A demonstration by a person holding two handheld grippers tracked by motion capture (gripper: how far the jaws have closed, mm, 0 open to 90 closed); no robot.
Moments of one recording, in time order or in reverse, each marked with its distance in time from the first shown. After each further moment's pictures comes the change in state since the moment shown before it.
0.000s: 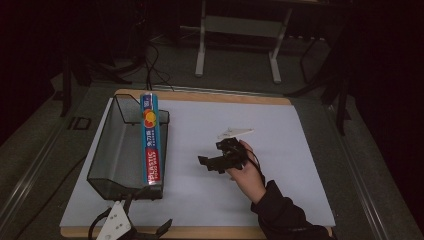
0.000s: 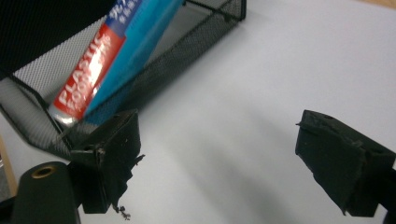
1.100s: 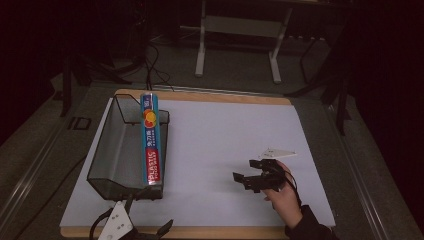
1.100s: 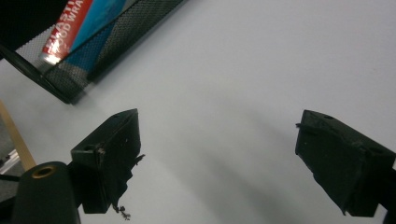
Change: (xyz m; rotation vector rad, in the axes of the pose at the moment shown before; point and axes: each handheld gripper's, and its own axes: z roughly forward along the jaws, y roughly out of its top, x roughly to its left) left arm -0.001 0.000 0.001 0.014 -0.004 0.008; right arm -0.034 -0.074 -0.073 -0.034 -0.042 0.085
